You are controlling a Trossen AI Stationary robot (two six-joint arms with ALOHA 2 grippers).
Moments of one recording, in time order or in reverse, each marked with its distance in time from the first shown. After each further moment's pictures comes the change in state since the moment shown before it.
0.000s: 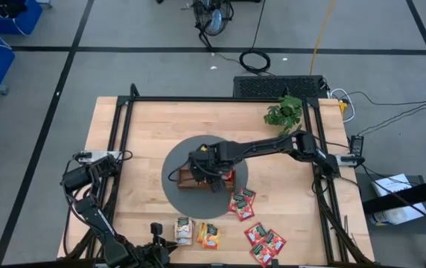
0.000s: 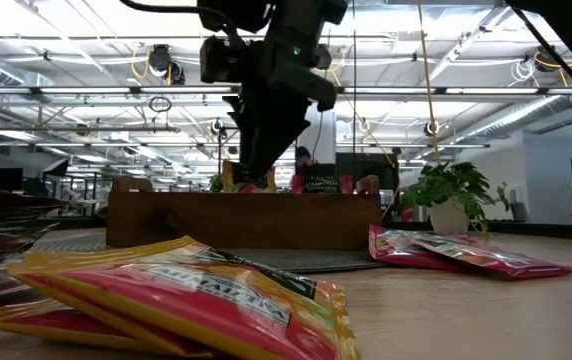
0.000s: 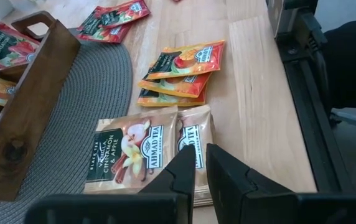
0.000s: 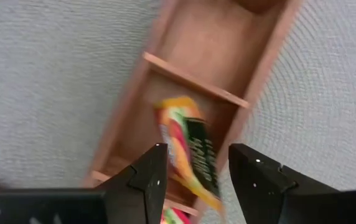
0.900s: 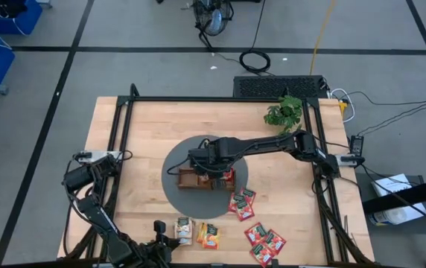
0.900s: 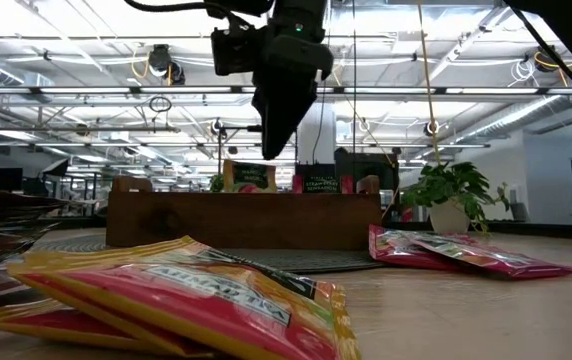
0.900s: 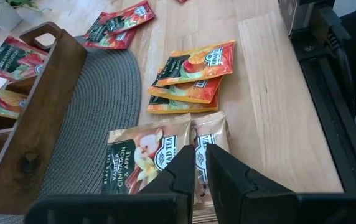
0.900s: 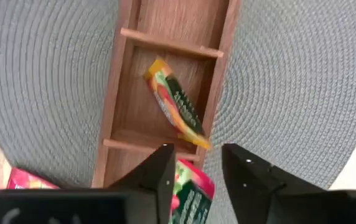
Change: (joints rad) left arm 0.025 0.000 0.000 0.000 -0.003 0.077; right arm -0.002 0.002 0.120 -0.202 0.029 0.237
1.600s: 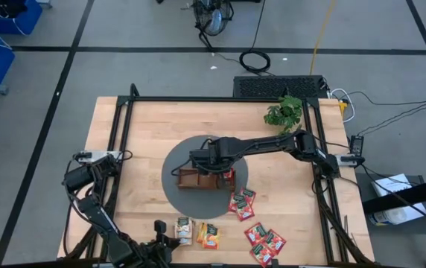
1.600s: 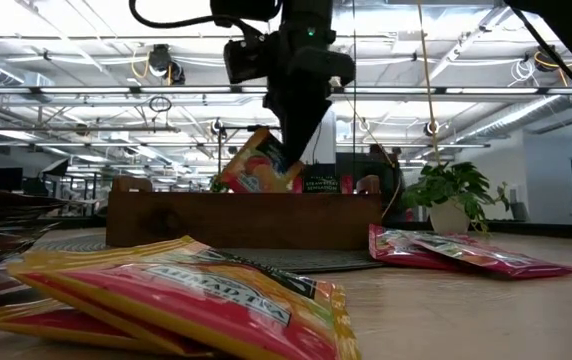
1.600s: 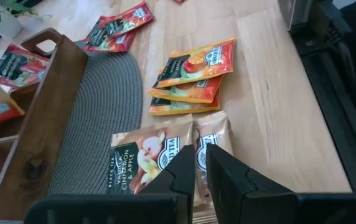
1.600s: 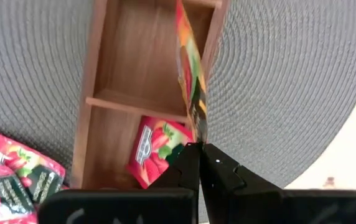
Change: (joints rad) left arm 0.006 0.000 0.000 -0.002 -0.002 0.045; right arm 0.000 0.000 0.000 -0.118 0.053 -0.048
